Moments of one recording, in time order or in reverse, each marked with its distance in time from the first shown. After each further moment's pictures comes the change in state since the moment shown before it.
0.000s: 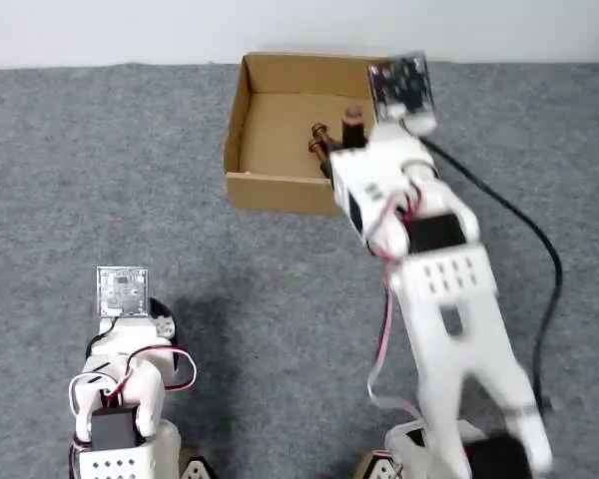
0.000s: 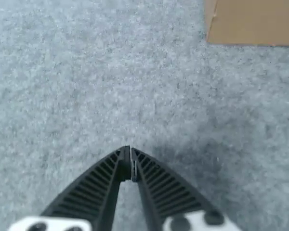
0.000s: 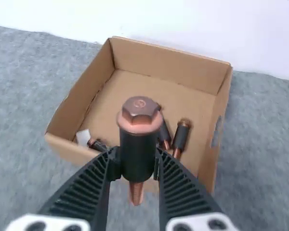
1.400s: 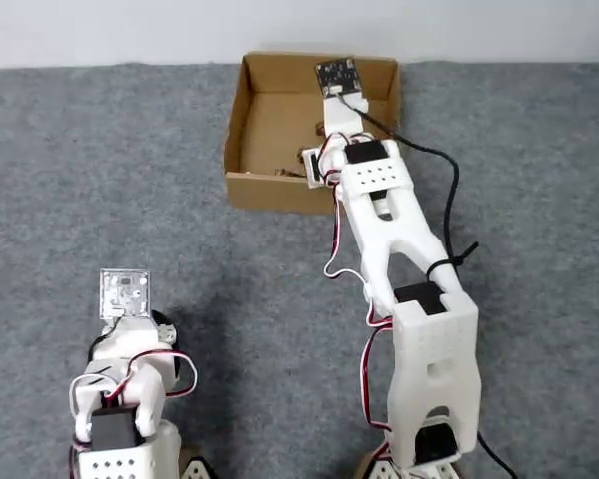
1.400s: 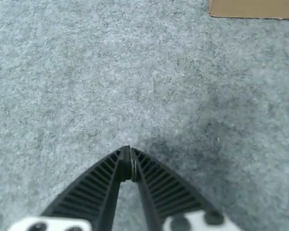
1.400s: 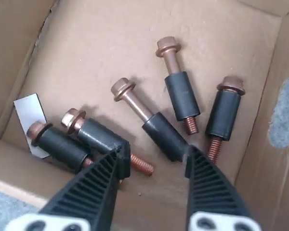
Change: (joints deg) left arm -0.2 0.0 0.0 3.5 0.0; right arm 0.0 53.4 -38.4 7.6 0.0
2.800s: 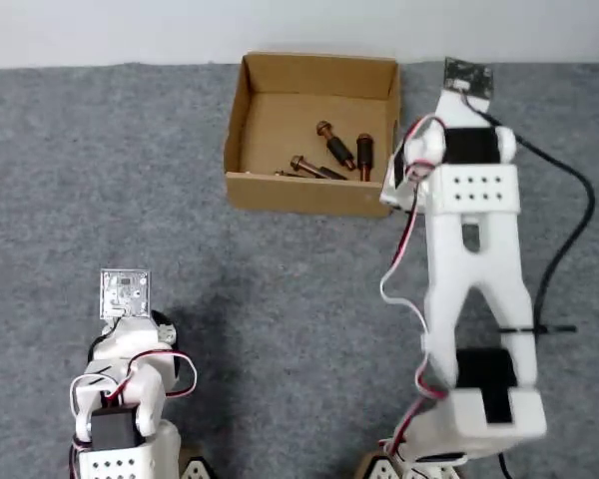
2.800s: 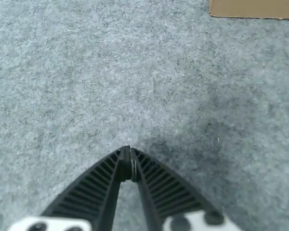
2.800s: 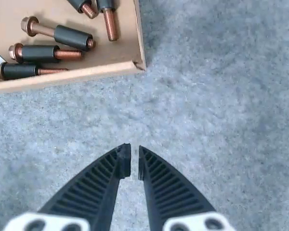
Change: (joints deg) left arm 0.0 0.0 0.0 0.0 0.0; right arm 11.3 -35.4 13.1 38.2 -17.2
